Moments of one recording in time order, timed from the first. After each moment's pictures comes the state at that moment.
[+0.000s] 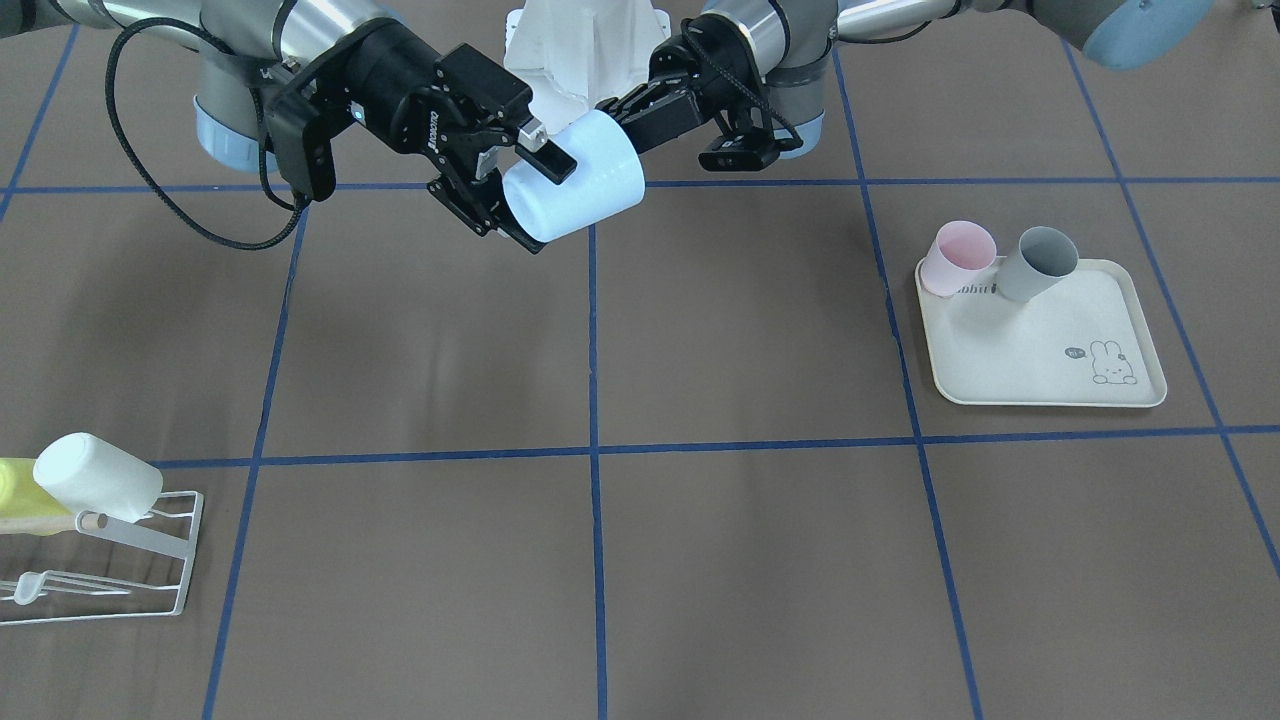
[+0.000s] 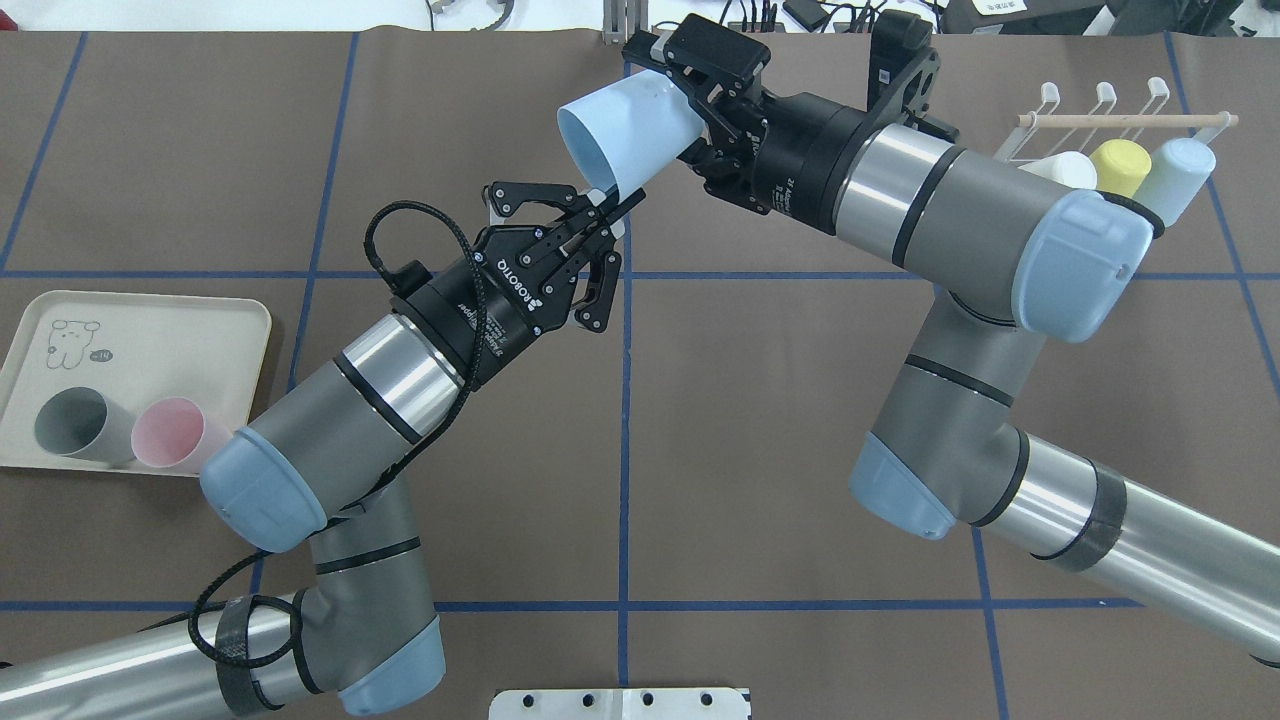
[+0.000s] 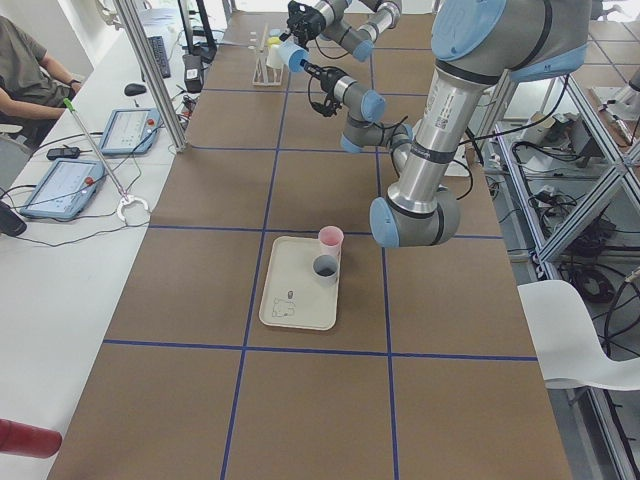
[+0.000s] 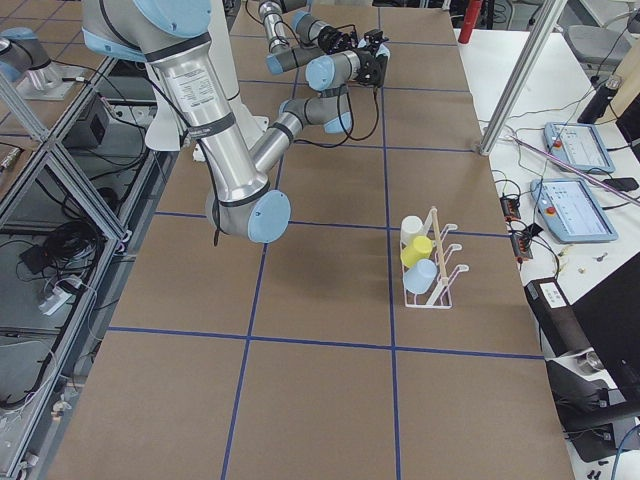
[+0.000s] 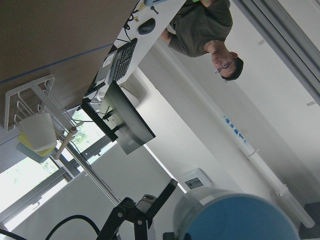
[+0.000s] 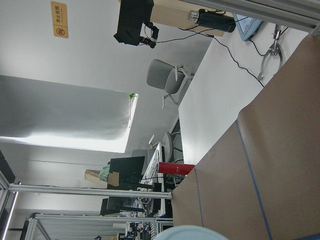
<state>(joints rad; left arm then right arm) -0.37 -2.17 -1.66 -3.11 -1.07 -2.71 0.63 -1.02 1.77 -0.37 1.49 1.90</state>
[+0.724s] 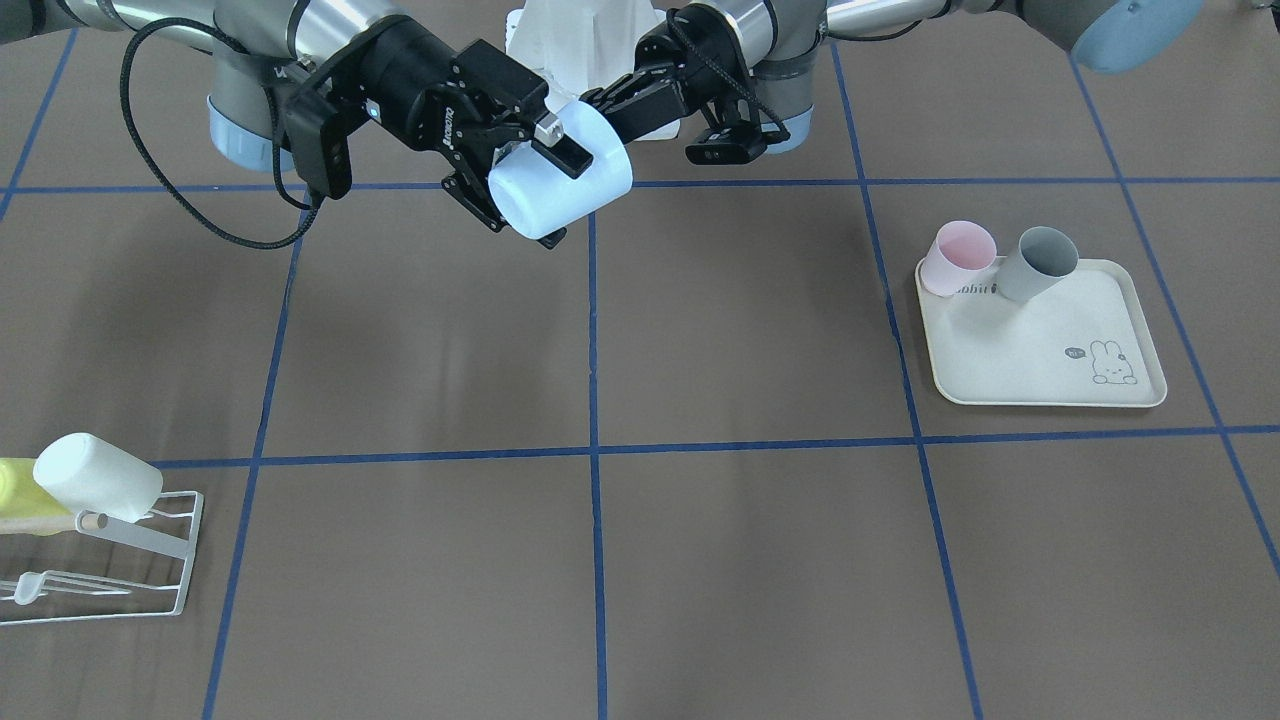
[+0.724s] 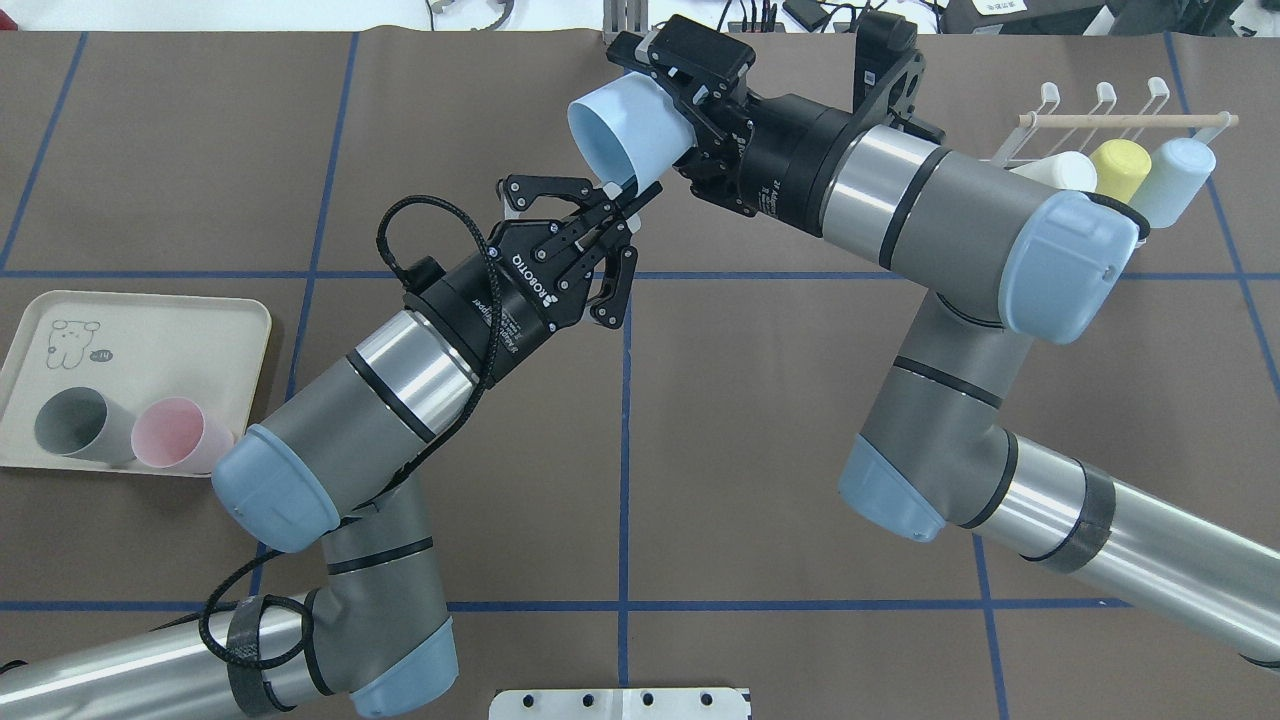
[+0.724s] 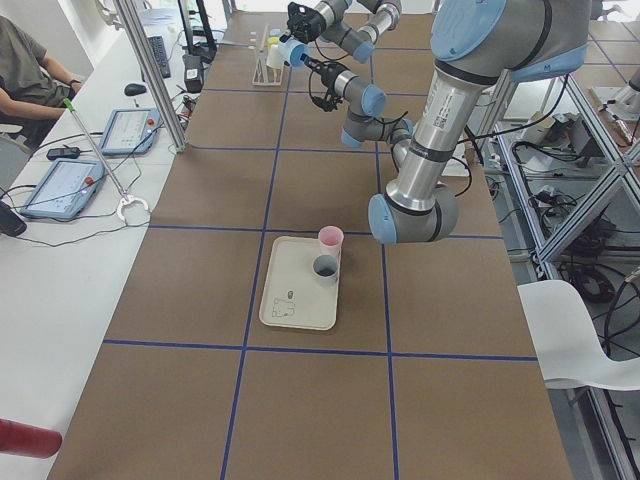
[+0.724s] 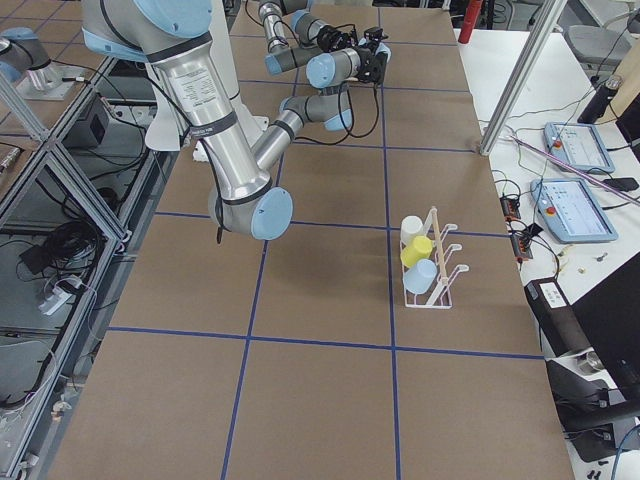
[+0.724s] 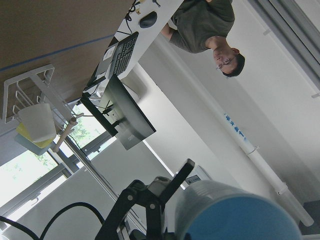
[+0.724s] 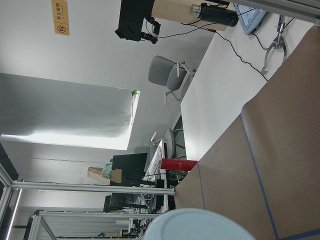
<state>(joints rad) -0.36 -2.19 -1.65 -3.10 -1.06 -2.71 0.63 -1.01 1.77 -0.37 1.49 1.90</state>
